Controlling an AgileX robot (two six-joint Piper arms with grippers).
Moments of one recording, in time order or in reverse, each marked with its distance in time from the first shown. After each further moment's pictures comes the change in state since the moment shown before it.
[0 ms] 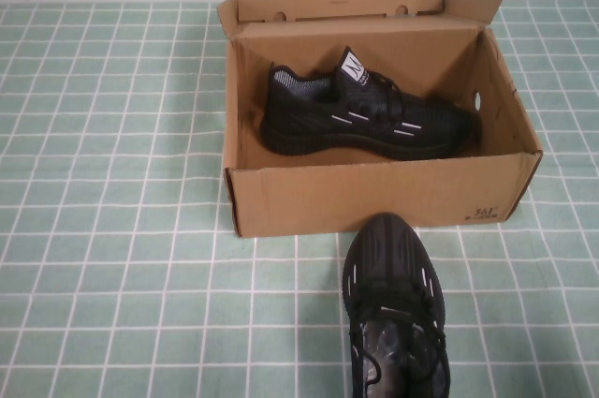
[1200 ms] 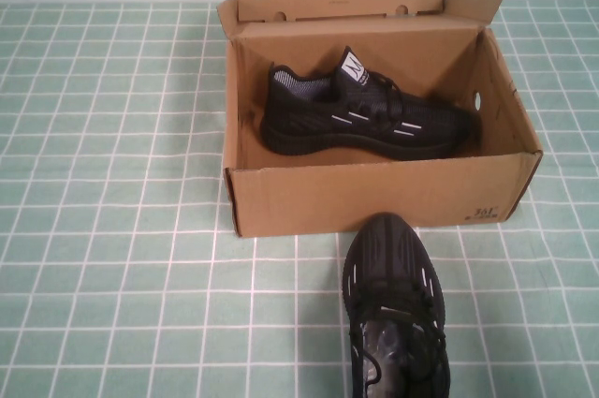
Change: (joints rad) right arm 0.000 0.000 -0.017 0.171 -0.889 0.261; left arm 0.000 0.000 0.000 -0.011 -0.849 -0.116
